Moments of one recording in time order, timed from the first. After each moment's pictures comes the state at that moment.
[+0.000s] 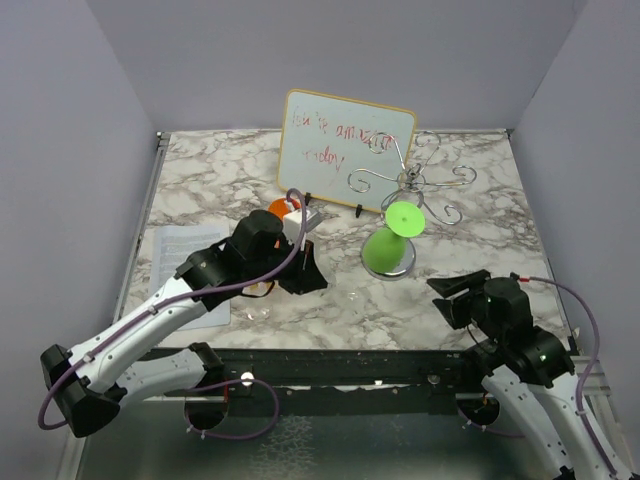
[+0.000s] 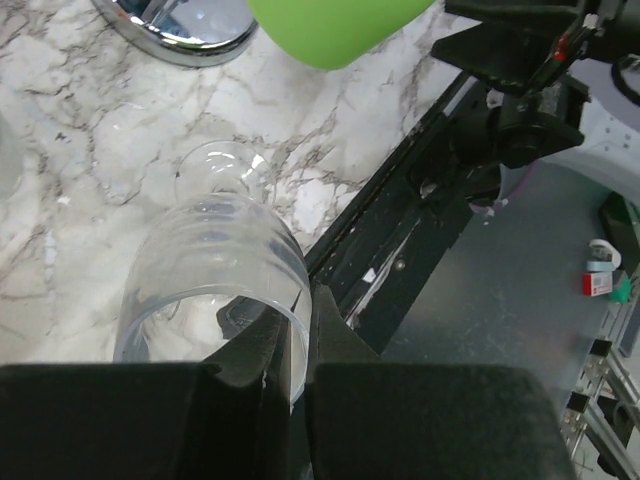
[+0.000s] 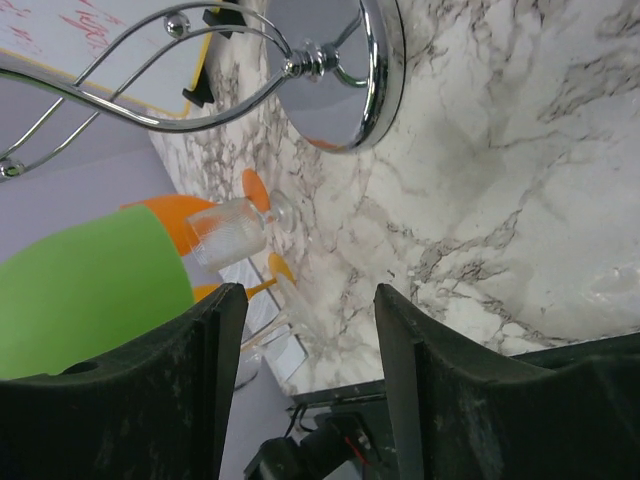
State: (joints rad) left arm -0.81 1.01 1.03 -0.62 0.35 -0.43; right arm 0.43 0.24 0.53 -0.90 0.12 1.46
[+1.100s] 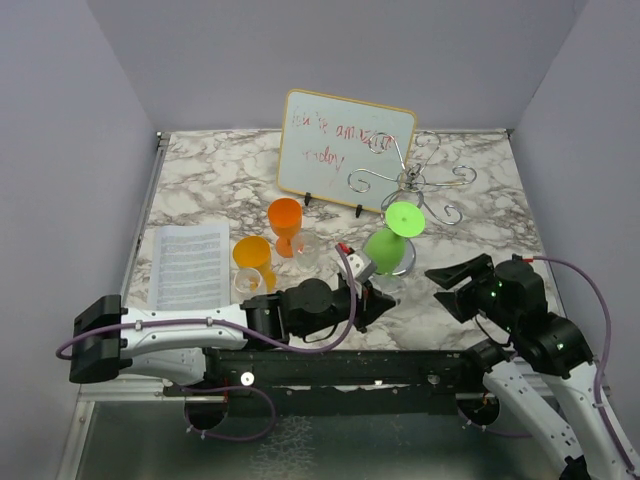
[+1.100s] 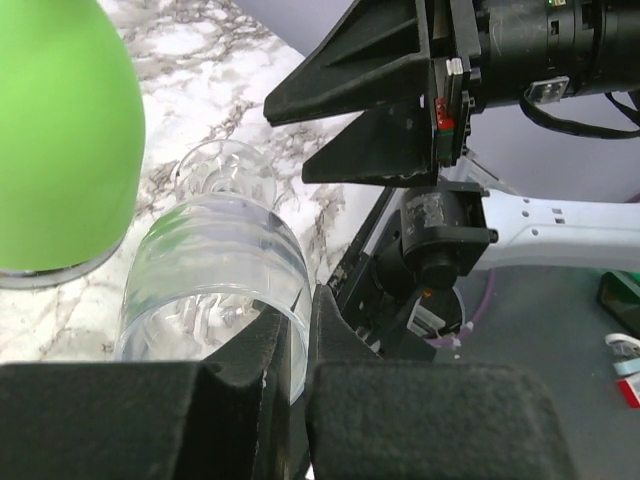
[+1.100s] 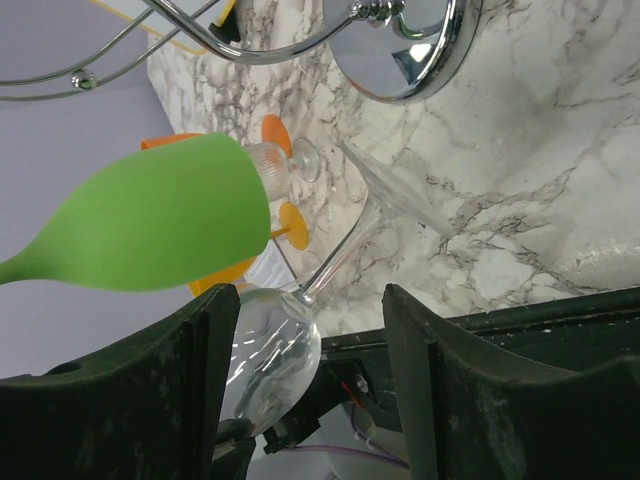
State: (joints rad) left arm -1.37 1.15 0.76 0.25 -0.21 -0.44; right arm 0.43 0.40 0.75 -0.96 0.01 1.38
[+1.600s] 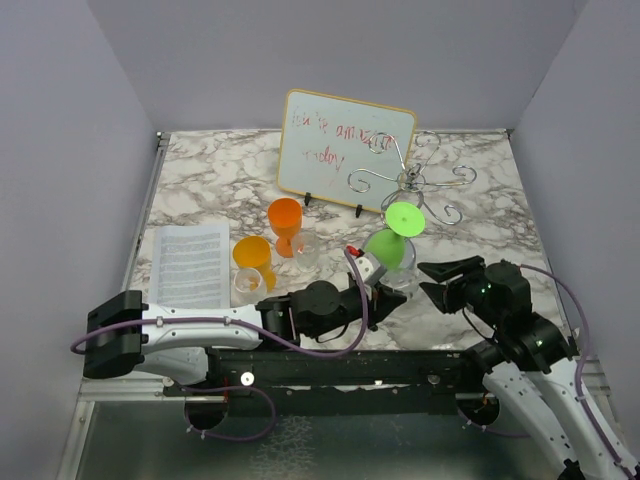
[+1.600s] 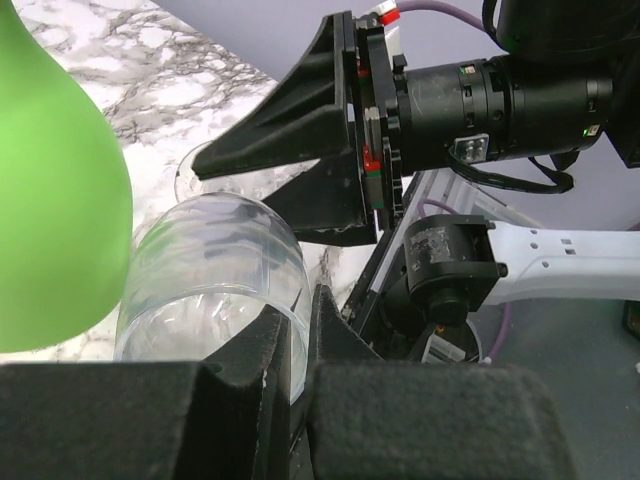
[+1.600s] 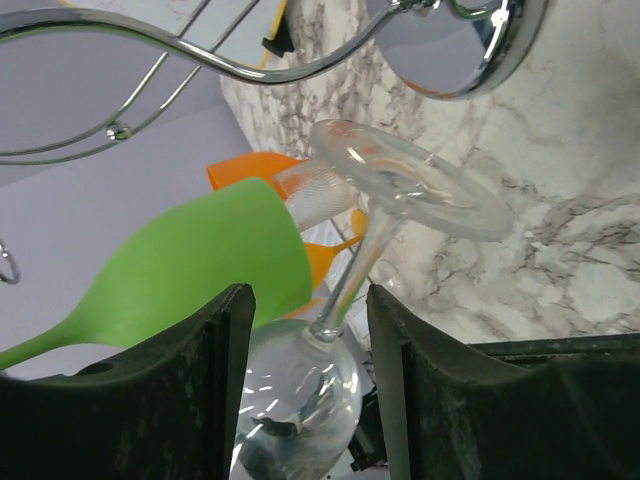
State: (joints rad) left arm -1.38 1.25 0.76 0.44 -0.24 -0.36; right arm 0.43 0.35 0.57 -0.75 -0.01 1.60
